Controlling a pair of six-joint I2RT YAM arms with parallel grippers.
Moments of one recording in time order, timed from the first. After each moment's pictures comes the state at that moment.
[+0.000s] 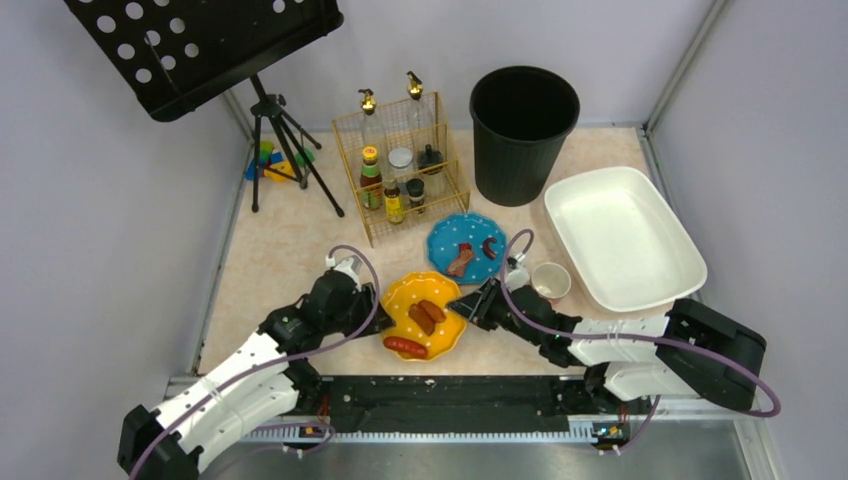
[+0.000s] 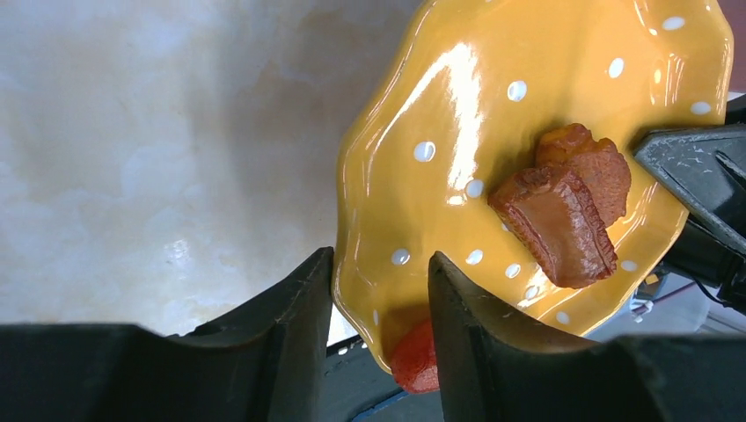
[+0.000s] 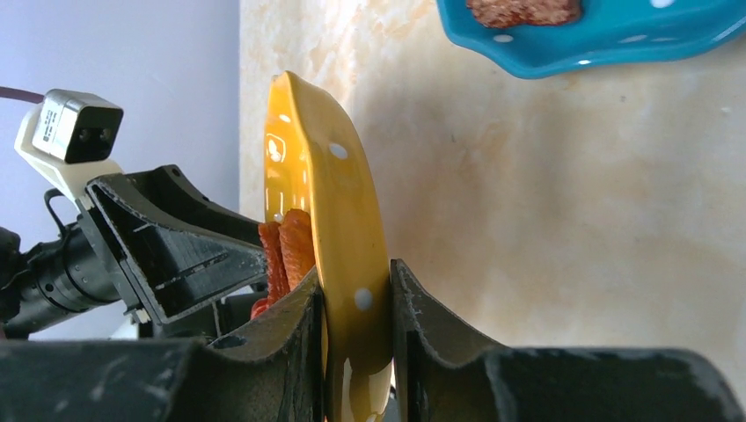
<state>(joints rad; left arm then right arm) -0.66 0.69 0.39 -0.50 0.11 -0.85 1.02 1.24 0.23 0.67 0.15 1.22</state>
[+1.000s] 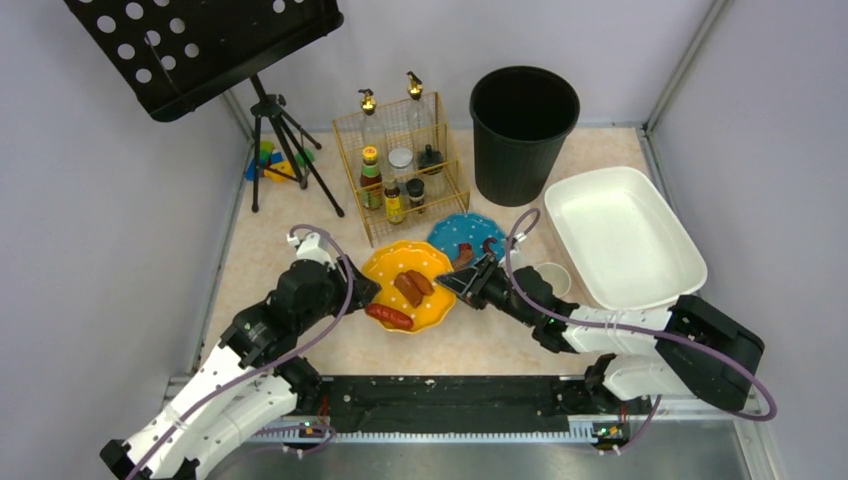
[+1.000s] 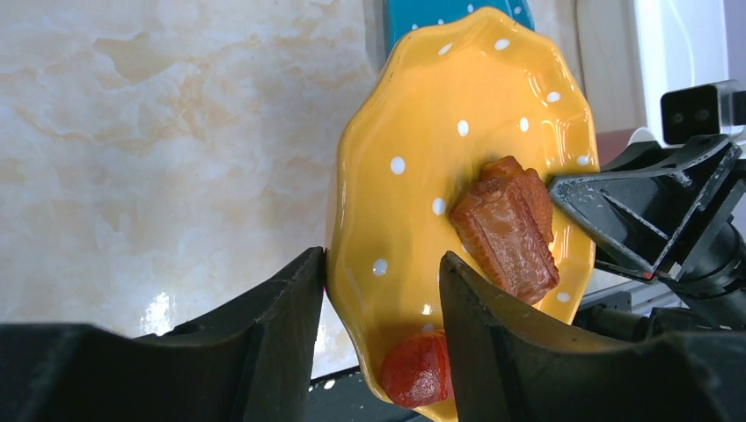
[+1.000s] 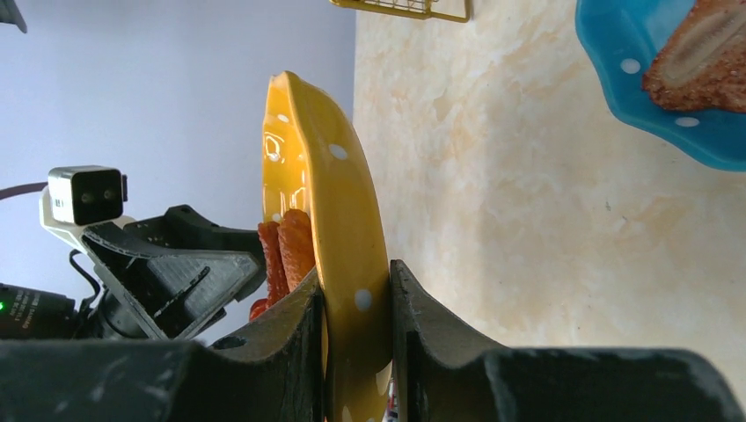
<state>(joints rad) -0.66 0.57 0.66 -0.68 -0.13 -0.83 0.95 1.26 0.34 0.74 0.07 1.34</state>
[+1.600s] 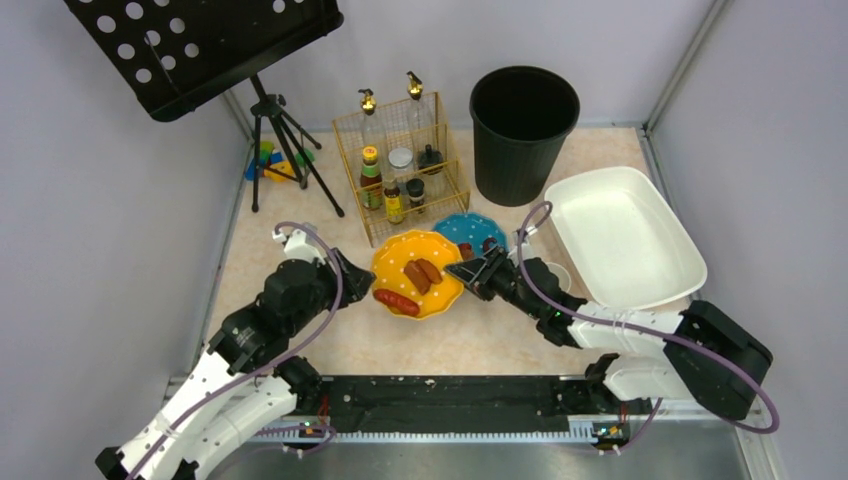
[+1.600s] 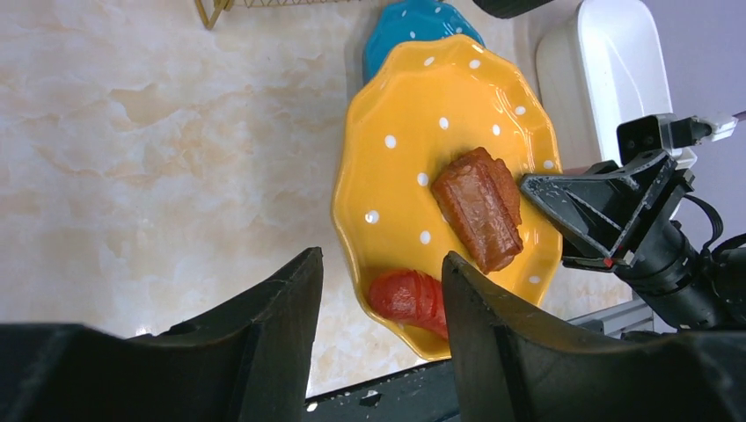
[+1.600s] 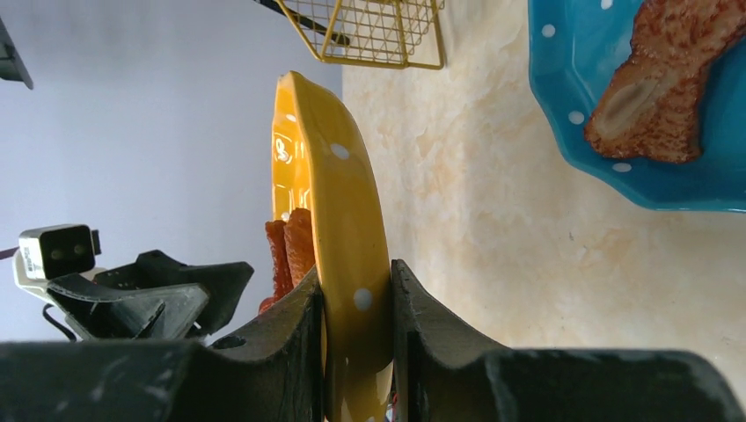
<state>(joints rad) -0.67 0.54 0.72 -0.68 -0.19 -0.84 0.86 1.23 0.36 0.66 0.06 1.35</state>
